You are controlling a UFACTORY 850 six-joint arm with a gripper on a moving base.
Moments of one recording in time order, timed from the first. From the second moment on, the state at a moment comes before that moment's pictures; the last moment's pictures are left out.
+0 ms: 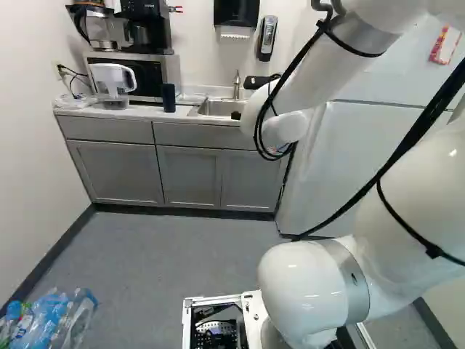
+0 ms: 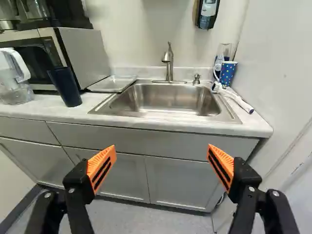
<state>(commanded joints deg) 0.0 10.6 -30.2 0.0 35.1 0.0</state>
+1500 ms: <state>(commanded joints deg) 0.0 10.5 -39.8 0.0 25.4 0.0</state>
